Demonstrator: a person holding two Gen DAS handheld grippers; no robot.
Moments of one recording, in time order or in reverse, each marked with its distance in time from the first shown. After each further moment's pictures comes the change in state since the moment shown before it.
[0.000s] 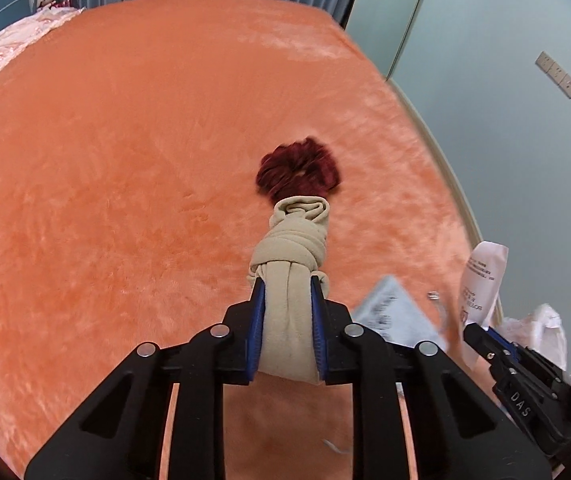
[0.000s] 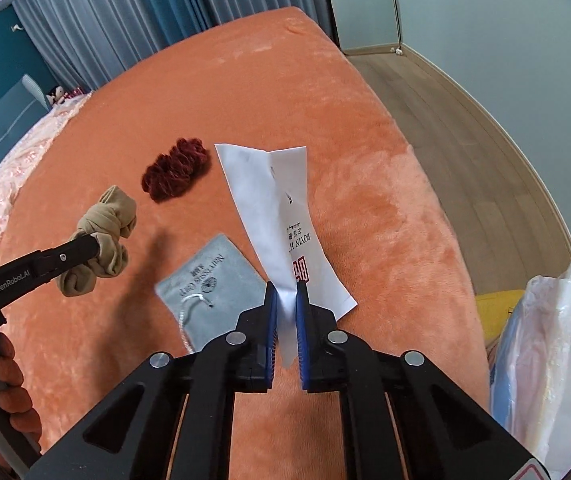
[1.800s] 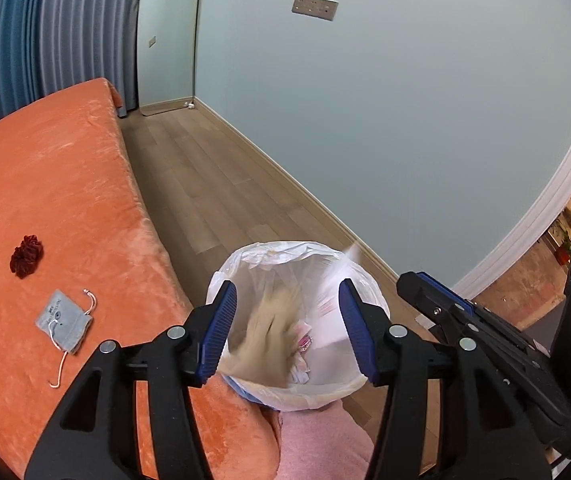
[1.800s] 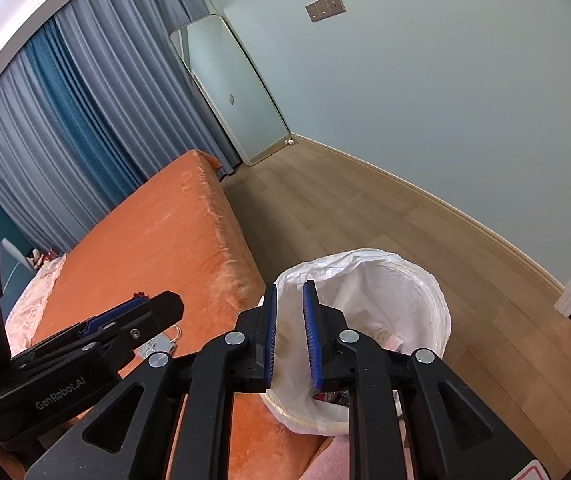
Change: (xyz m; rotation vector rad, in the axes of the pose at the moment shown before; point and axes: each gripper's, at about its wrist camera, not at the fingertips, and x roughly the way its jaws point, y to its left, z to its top) left arm -0.147 -0.342 -0.121 0.498 -0.066 -0.352; right arm -0.289 -0.204 -0.090 0.386 -0.385 -0.088
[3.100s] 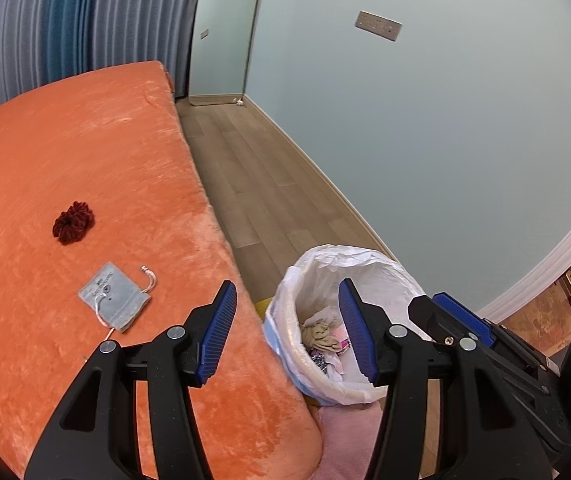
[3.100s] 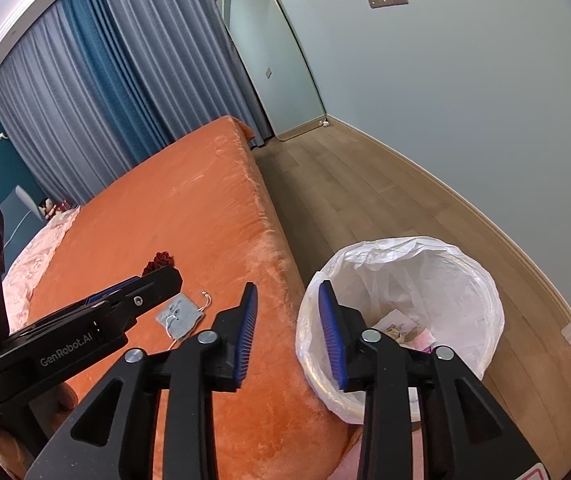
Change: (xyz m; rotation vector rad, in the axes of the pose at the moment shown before) left arm -0.029 0.078 -0.013 -0.153 -0.029 0.097; right arm 0.026 0.068 -0.019 -0.156 0.080 0.055
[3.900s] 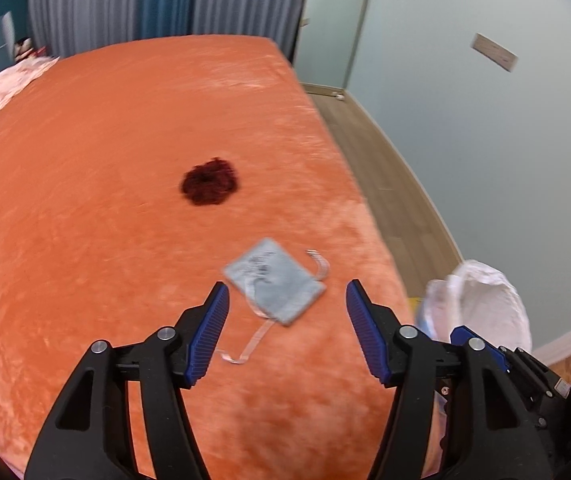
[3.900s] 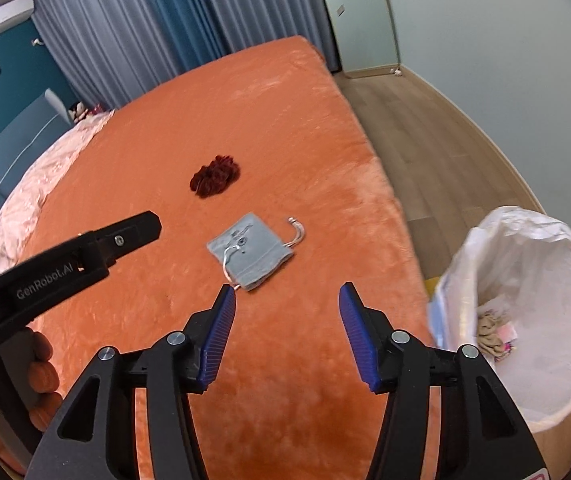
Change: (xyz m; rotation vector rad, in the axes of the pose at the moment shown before) left arm 0.000 0.183 -0.021 -0.215 0.020 0.249; right arm 0.127 0.139 -0.052 -0.222 0.257 0.097
